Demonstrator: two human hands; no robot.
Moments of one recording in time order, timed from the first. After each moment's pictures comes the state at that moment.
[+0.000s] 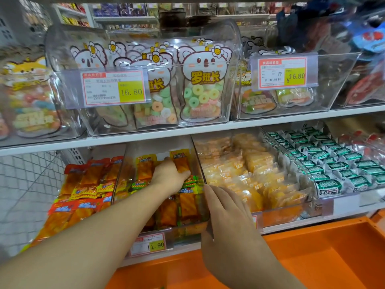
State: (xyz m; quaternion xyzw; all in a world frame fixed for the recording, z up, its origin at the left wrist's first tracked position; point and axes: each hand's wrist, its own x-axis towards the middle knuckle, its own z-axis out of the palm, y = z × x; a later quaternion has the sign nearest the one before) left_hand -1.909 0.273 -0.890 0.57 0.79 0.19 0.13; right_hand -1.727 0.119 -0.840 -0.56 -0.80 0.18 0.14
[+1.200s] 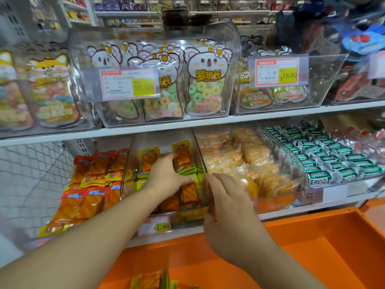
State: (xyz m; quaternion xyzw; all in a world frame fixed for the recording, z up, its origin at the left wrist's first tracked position) left_hand -1.915 0.215 -0.872 0.60 0.72 0.29 0.18; right_hand -1.720 0.110 -0.845 -0.51 -0.82 0.13 0.22
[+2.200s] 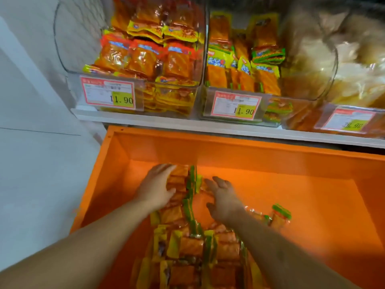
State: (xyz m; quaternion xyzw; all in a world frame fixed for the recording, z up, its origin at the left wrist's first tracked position) left_hand -2.025 0.002 -1.176 0.58 0.75 0.12 0.31; right_hand -1.789 0.056 -1.176 -0.52 -0.81 0.23 -0.16
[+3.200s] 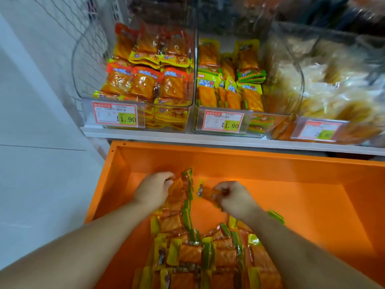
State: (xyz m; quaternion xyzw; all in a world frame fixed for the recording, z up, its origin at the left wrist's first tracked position) left_hand -2.027 0.012 -1.129 0.57 0.75 0.15 0.30; right_hand -1.774 0.068 -1.106 -0.61 -0.67 0.42 0.03
